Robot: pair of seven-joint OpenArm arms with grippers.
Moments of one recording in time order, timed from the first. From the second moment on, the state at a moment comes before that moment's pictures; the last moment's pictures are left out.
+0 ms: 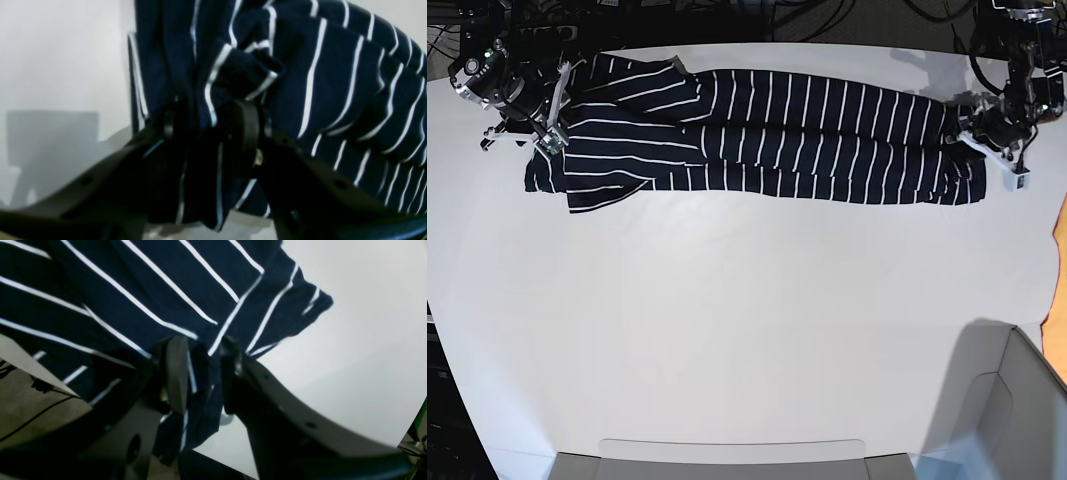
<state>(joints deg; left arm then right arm) 20.7 -31.4 -22.0 88.0 -48.0 -12.3 52.2 -29.5 26.3 16.1 118.3 15.9 37.1 -57.0</state>
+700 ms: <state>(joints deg) 20.8 -34.2 -25.5 89.7 -36.4 -12.8 48.7 -28.7 26.1 16.1 118.3 15.9 37.1 -57.0</state>
